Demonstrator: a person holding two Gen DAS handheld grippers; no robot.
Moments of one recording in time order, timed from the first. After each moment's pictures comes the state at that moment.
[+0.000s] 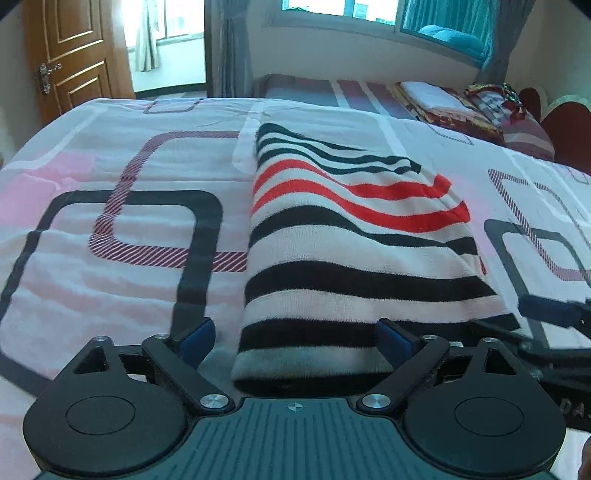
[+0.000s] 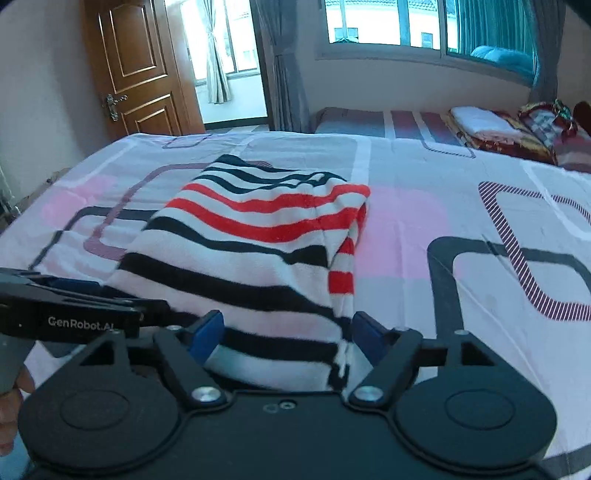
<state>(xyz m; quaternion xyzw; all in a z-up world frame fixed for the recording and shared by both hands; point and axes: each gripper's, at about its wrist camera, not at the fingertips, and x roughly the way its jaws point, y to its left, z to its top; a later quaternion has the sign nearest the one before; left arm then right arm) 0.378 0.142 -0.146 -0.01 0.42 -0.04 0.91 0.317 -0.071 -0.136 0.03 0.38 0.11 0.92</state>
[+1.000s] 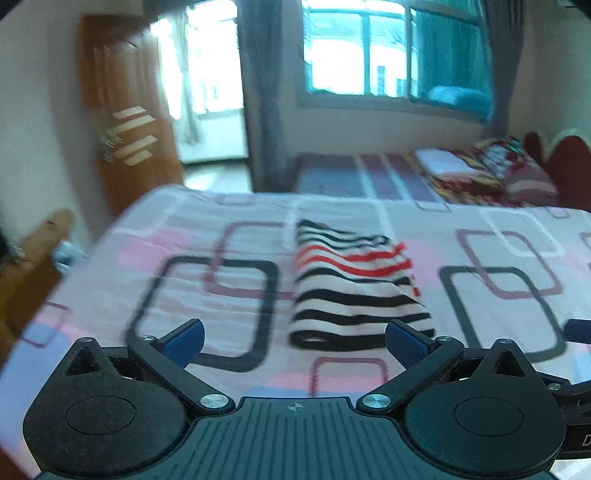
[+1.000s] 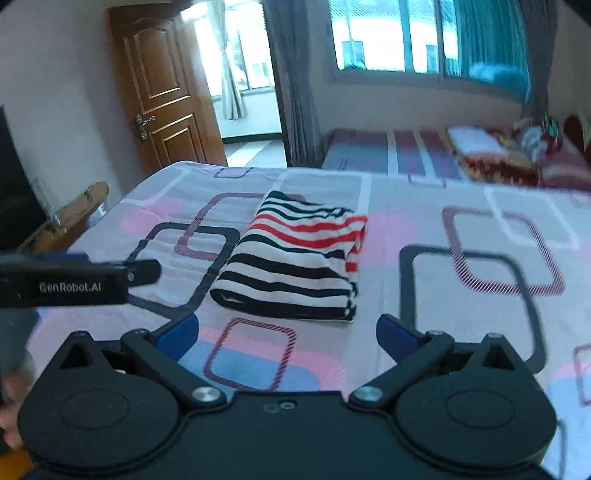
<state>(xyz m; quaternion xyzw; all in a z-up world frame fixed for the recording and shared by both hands) 0.168 0.147 0.009 0.03 0.30 0.04 0.95 0.151 -0.074 0.004 0.02 0.35 0.12 0.93</state>
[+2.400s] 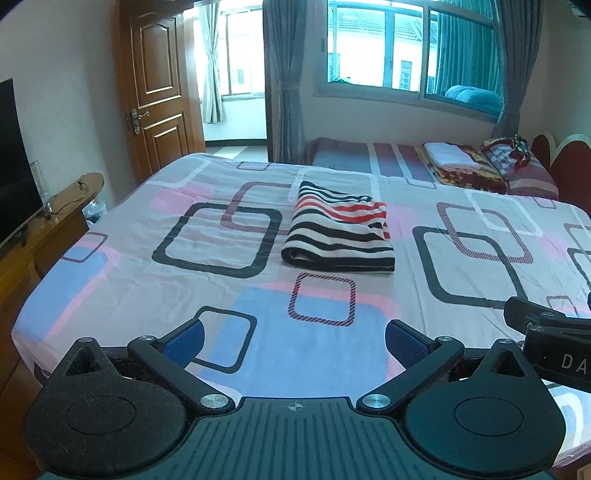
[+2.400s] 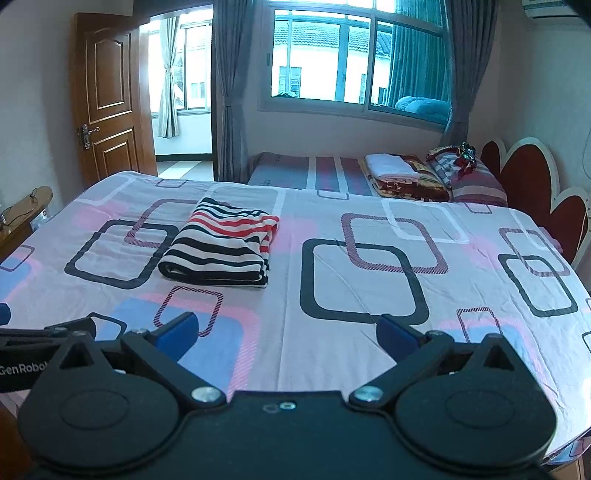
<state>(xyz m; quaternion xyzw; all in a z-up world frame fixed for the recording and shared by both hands) 0.008 0.115 0.017 0.00 0.33 0.06 0.94 0.008 -0.094 0.027 -0.02 0.31 -0.01 0.95</state>
